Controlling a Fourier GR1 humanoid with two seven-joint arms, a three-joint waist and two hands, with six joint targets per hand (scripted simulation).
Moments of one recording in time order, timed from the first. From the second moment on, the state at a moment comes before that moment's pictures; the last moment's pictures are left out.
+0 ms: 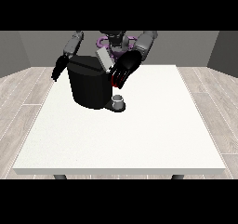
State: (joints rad) left arm -1.30 0.56 0.10 -0.61 -0.92 -0.20 -0.30; right arm -0.51 -0.08 -0.04 -1.29 0.20 -0.20 0.04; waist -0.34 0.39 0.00
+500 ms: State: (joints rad) left arm -1.22 0.50 0.09 -0.61 -0.92 -0.21 -0.27; right arm -0.43 -0.06 -0.05 -1.25 0.19 -0.20 0.02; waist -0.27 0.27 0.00
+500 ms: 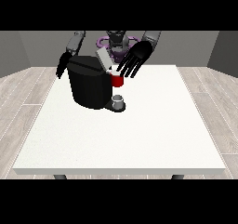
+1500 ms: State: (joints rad) left arm -0.71 0.09 0.39 -0.58 -0.46 -0.28 -0.37; right arm -0.20 -0.08 -0.09 -1.26 0.08 -0.09 -0.03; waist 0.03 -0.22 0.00
